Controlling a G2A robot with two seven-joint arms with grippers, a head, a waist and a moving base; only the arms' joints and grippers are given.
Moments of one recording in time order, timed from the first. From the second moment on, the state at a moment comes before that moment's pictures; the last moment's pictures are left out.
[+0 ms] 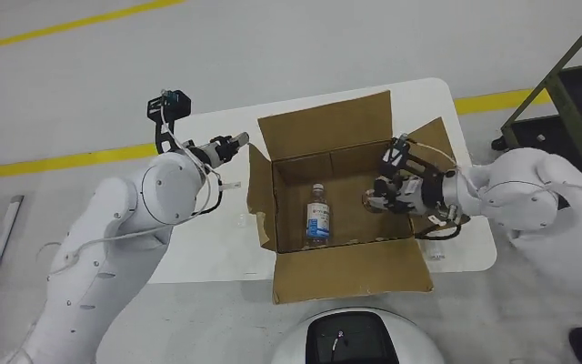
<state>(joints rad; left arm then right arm) 0.43 -0.84 -0.89 -1.88 0.58 0.78 -1.04 -0.74 -0.87 1.01 -1.82 -0.45 -0.27 1.09</state>
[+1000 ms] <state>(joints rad) 0.43 -0.84 -0.89 -1.88 0.58 0.78 -1.04 -0.42 -1.18 0.44 -1.32 -0.64 -0.12 0.99</state>
